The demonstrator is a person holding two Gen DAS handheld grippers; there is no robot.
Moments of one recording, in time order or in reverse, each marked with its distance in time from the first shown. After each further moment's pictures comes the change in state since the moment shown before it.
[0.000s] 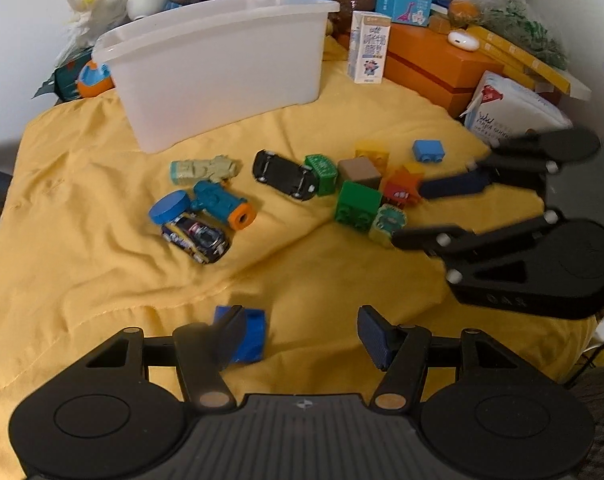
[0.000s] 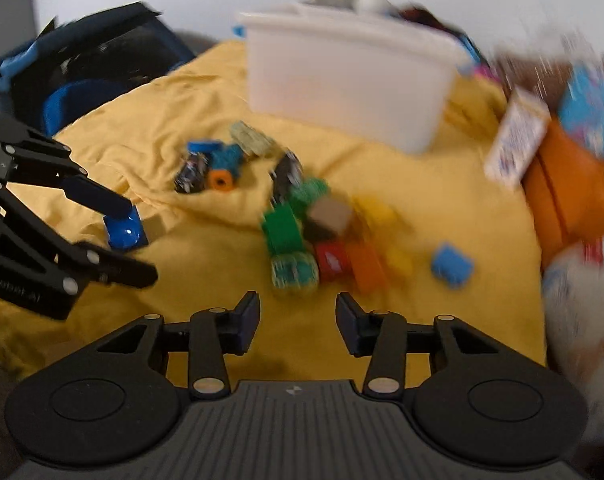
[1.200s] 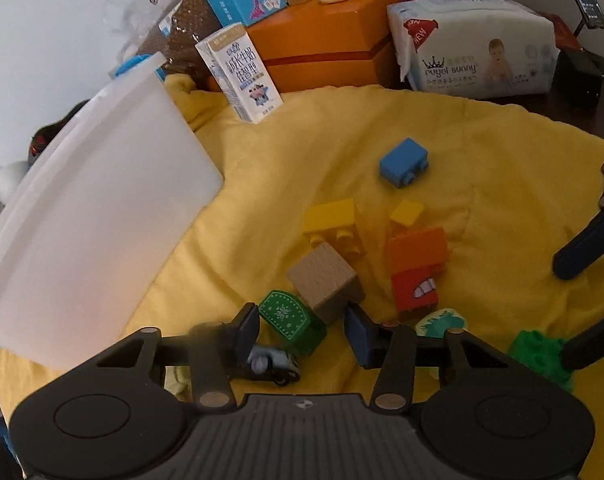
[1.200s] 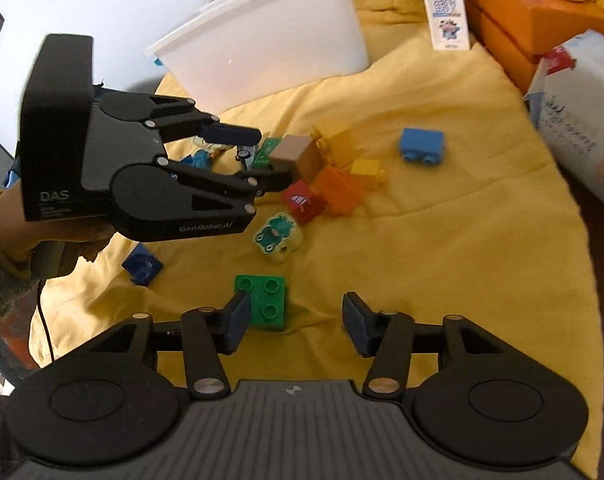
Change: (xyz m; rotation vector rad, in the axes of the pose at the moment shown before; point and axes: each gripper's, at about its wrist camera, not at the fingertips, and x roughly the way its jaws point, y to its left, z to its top) left arm 0.098 -0.048 0.078 0.621 -0.094 0.018; right arm -0.013 -0.049 -0.050 0.536 0.084 0.201
